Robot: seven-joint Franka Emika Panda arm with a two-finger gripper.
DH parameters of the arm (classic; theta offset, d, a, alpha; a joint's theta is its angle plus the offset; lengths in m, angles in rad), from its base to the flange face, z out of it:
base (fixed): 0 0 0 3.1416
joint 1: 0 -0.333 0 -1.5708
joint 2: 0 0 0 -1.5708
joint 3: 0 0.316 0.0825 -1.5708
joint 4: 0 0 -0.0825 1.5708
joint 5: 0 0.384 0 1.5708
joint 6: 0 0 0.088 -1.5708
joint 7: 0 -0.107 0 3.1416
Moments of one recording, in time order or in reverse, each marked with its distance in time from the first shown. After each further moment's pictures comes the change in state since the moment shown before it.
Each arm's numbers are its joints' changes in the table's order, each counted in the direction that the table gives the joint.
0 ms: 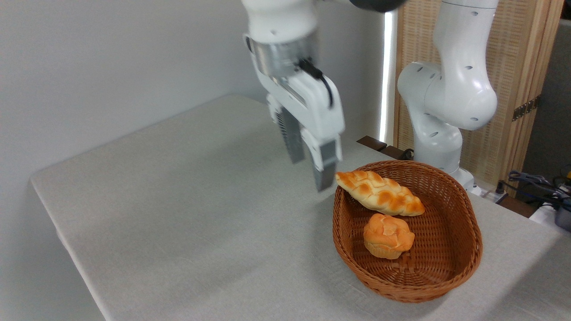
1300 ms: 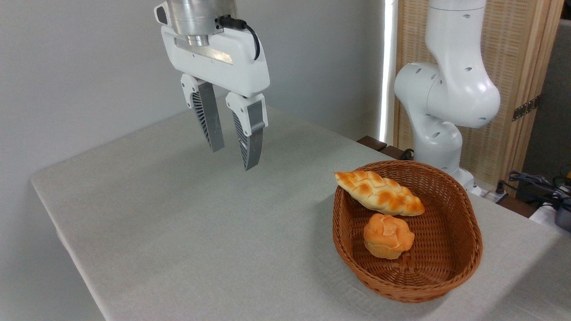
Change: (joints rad) arm -0.148 -0.157 -0.286 -0.236 -0.033 0.048 0.423
